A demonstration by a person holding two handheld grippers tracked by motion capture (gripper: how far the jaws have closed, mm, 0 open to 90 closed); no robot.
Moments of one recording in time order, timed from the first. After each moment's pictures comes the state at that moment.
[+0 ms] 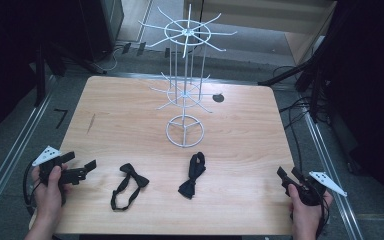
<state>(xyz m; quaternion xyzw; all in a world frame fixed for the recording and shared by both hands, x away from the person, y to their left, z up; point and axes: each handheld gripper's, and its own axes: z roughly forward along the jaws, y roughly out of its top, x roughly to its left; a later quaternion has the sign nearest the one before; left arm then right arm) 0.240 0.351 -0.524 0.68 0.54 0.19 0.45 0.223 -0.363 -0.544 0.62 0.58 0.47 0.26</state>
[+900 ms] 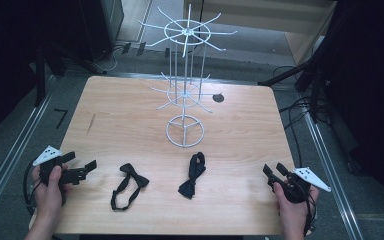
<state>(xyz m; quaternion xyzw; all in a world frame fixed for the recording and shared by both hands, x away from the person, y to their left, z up) 0.240 0.351 -0.524 0.68 0.54 0.18 0.45 0.225 -0.317 -0.529 0.58 0.61 0.48 0.25</state>
